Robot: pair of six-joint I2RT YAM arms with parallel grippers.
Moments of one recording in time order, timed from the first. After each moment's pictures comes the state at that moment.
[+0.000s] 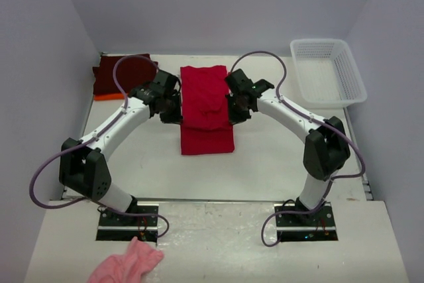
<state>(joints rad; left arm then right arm) -0.44 1.51 1.27 -0.81 0.05 -0.50 0.63 1.77 1.49 -0.85 0.02 0.50</state>
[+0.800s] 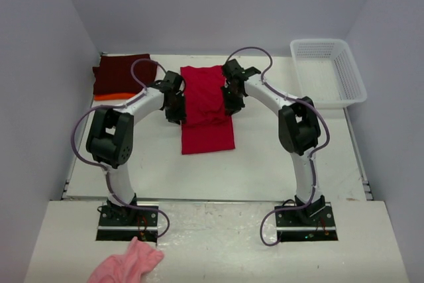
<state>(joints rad) -0.36 1.88 1.34 -0.67 0.08 -0.42 0.52 2.17 1.83 -0.89 -0.08 0.38</state>
